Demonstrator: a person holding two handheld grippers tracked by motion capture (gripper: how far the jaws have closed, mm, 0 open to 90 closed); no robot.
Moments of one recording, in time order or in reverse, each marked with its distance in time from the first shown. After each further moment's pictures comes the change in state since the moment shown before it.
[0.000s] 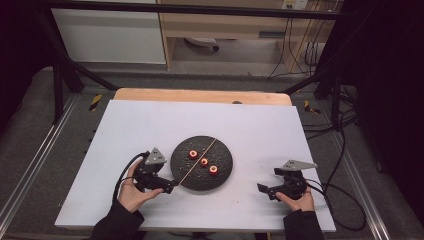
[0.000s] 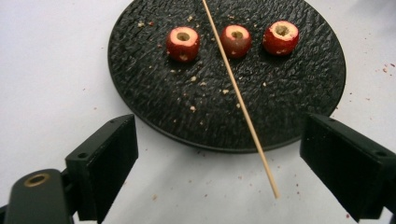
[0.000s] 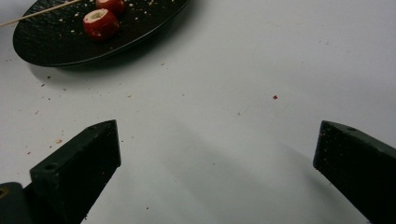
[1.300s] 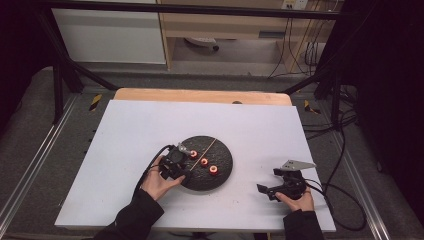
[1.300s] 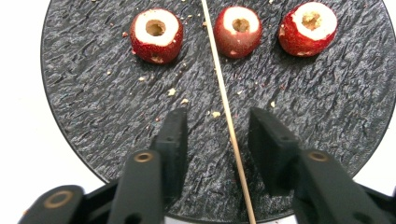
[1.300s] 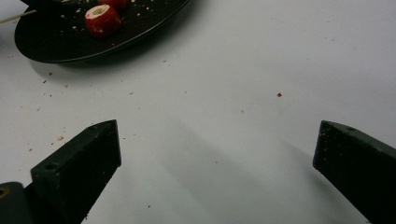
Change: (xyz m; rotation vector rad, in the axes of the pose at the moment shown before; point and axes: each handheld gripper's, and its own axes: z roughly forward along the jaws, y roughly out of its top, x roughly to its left) left arm -0.014 0.042 0.058 0.257 0.027 -0.046; right arm 0.000 0.000 0.001 0.012 0.010 -0.007
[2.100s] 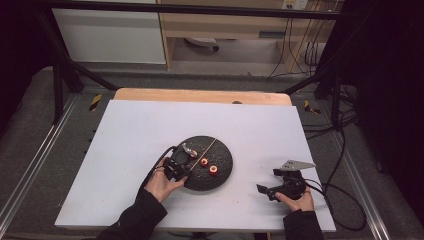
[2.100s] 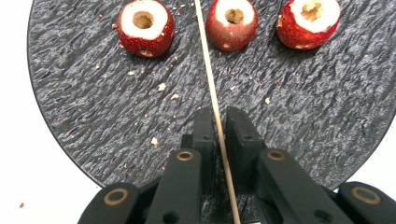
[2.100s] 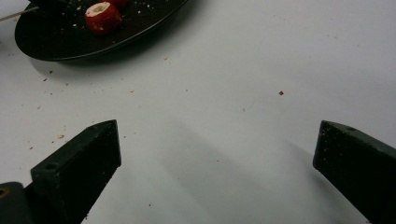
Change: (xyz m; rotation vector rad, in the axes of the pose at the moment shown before) left arm -0.011 0.005 0.004 0.055 0.038 0.002; right arm 0.000 0.000 0.001 0.003 0.004 0.002
